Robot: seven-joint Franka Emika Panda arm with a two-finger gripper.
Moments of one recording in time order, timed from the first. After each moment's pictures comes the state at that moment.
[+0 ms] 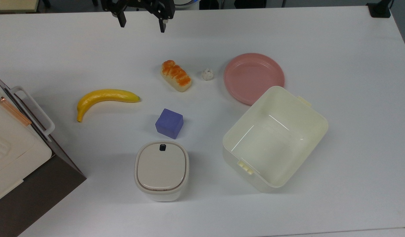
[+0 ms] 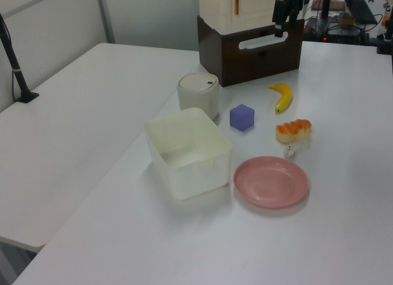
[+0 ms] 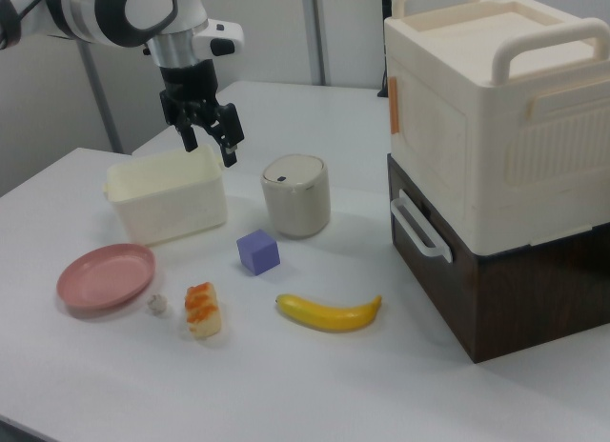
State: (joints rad) arm 0.17 0.06 -0.25 -1.56 0.04 1.69 0.09
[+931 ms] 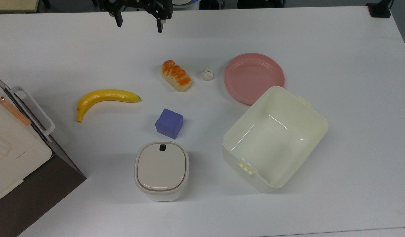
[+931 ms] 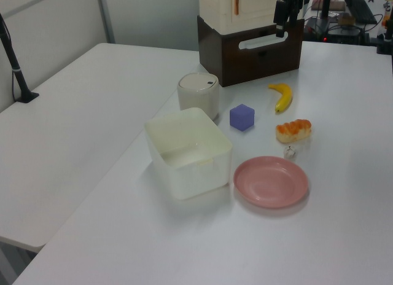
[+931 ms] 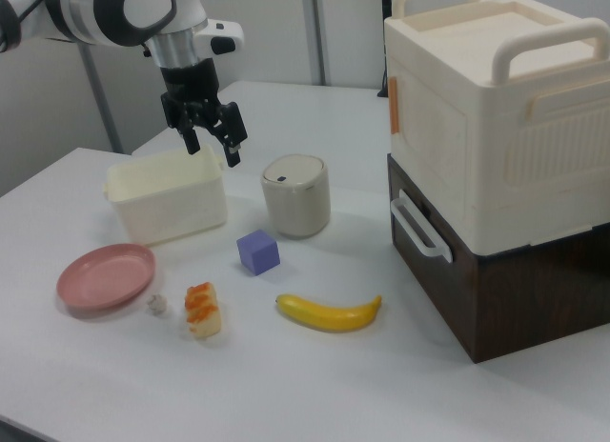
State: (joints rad) arm 0.17 0.06 -0.25 -1.56 0.00 1.69 0.06
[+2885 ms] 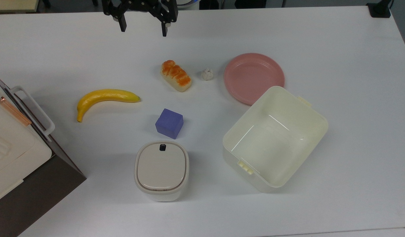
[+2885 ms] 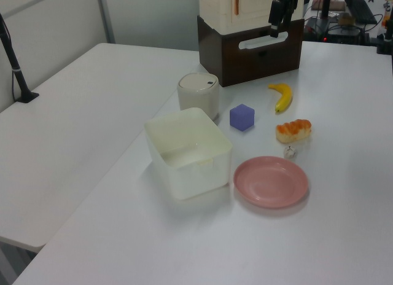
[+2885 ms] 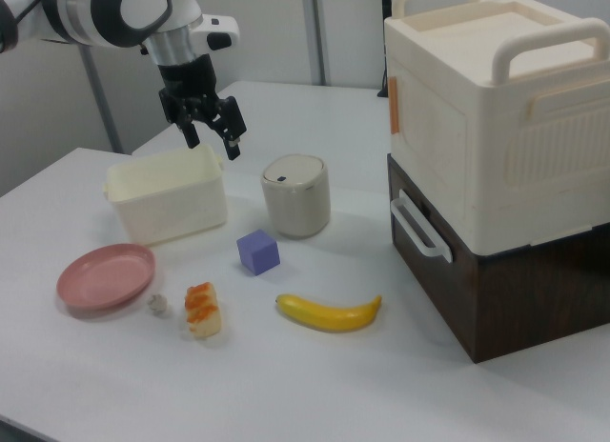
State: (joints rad) arm 0.19 0.07 -0.25 -1.56 0.00 1.74 0.06
